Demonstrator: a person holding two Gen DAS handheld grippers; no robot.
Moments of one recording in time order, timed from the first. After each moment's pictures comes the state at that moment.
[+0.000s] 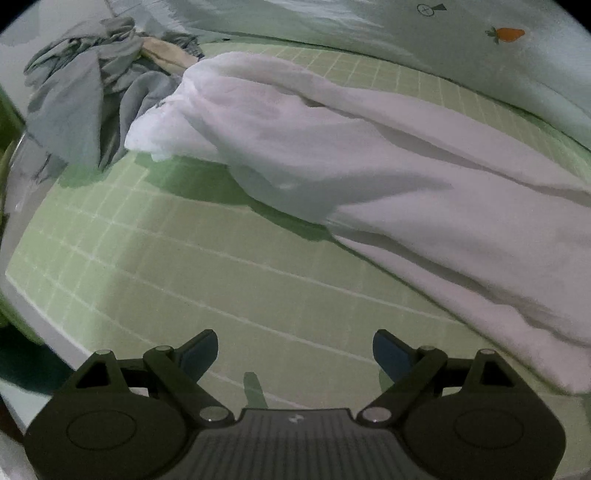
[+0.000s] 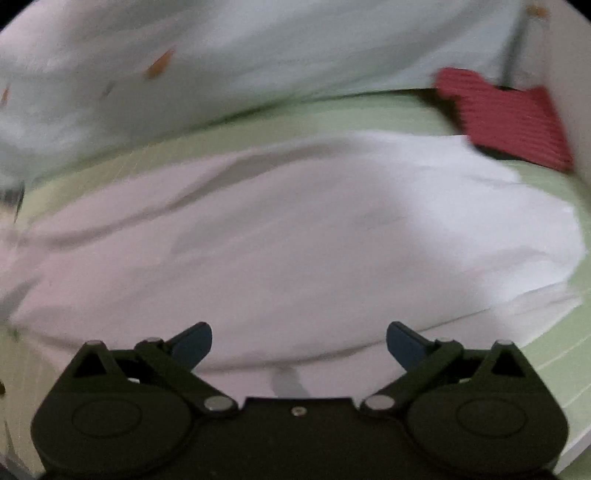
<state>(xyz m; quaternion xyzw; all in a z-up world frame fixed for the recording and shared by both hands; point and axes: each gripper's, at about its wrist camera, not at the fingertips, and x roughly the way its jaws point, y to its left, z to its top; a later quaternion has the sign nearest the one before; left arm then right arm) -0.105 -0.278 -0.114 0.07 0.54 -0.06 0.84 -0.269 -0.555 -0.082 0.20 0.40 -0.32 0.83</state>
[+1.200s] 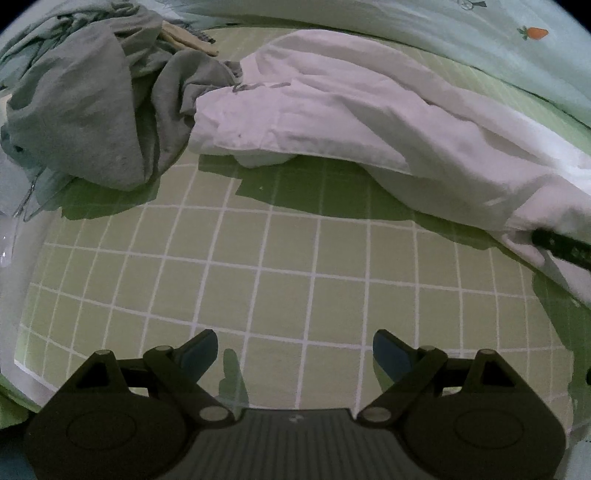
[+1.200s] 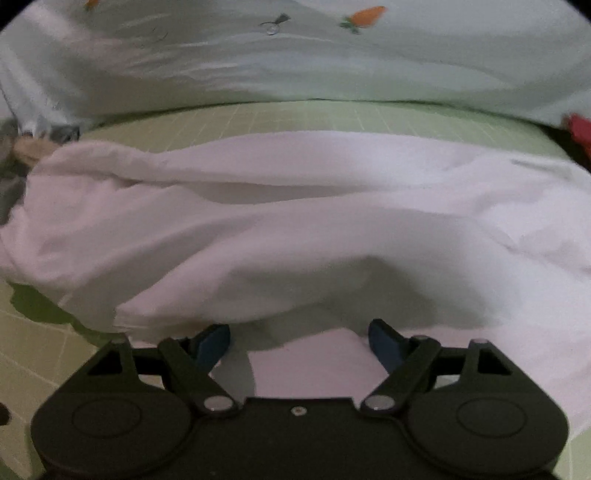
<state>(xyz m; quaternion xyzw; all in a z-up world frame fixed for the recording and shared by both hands) -0.017 -0.136 -0.140 0.11 0.55 -0.14 0.82 -0.073 -0.405 -0.126 0.15 0.40 -0.29 0.85</state>
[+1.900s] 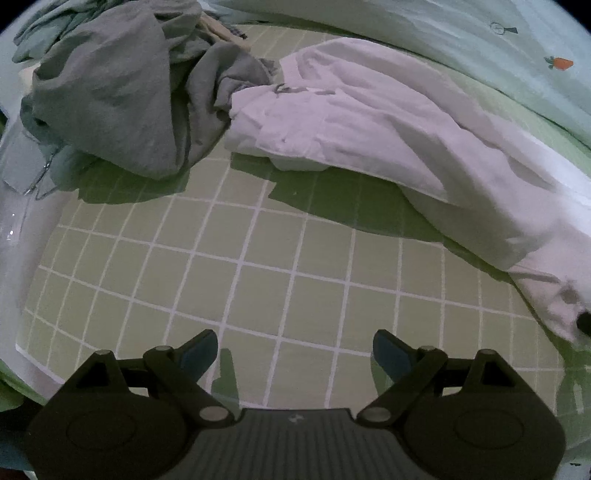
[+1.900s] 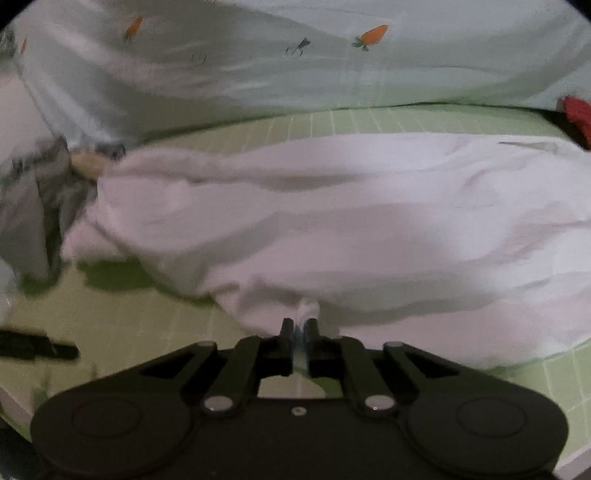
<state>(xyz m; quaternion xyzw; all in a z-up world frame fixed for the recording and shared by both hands) -0.004 -0.118 -0.136 0.07 0.55 -0.12 0.82 -0.134 -0.360 -0.091 0.23 0.36 -0.25 0.87</state>
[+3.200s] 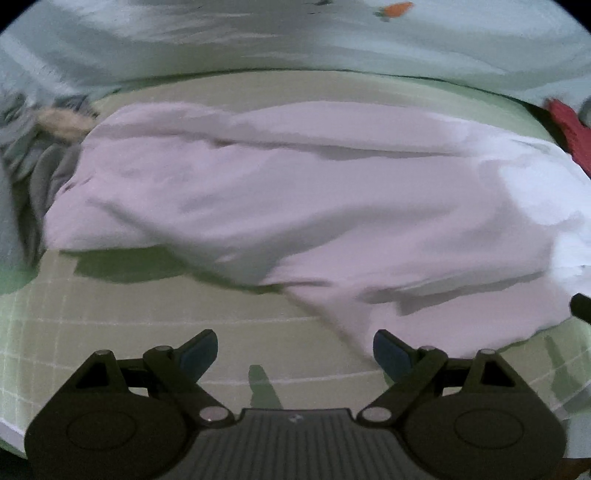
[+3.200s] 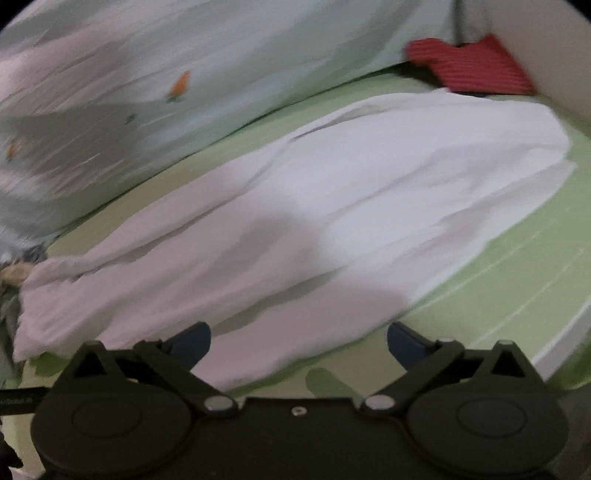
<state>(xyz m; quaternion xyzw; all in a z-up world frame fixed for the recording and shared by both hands) -0.085 -0.305 -0.111 0.15 0.50 -0.22 0.82 -0.295 -0.465 -0.084 0.32 0.30 -0.39 0.81</state>
